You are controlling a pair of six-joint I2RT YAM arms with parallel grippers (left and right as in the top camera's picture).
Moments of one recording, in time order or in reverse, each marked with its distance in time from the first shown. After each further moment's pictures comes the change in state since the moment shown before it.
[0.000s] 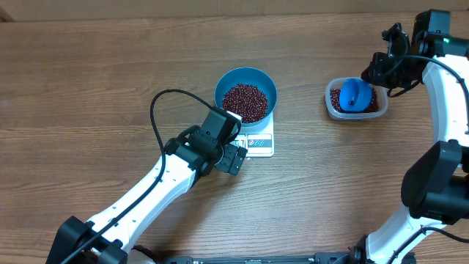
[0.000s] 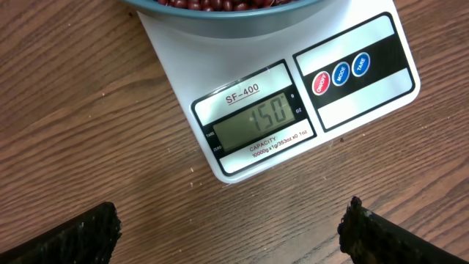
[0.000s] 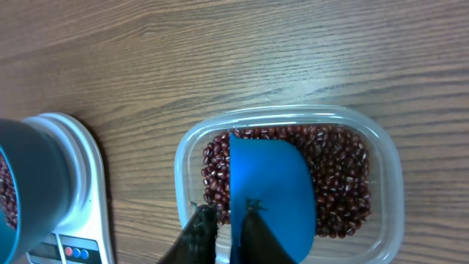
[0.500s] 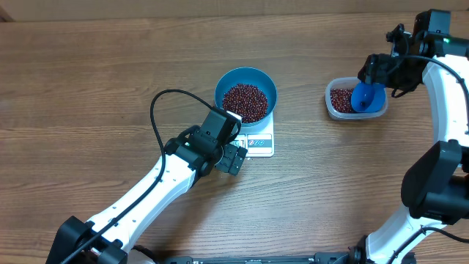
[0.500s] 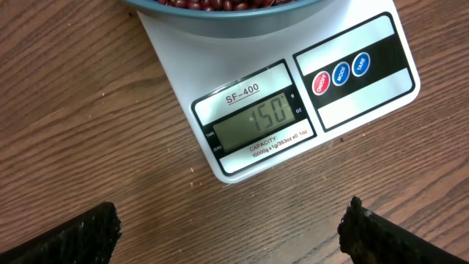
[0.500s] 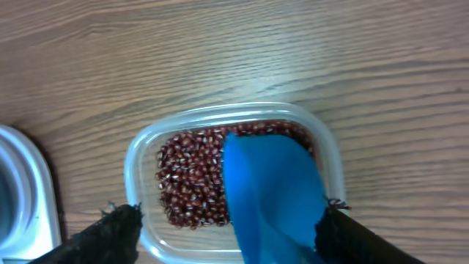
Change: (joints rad) left arm 0.000 0.000 0.000 0.000 0.000 0.000; right arm 0.000 0.000 0.000 0.003 0.142 0.006
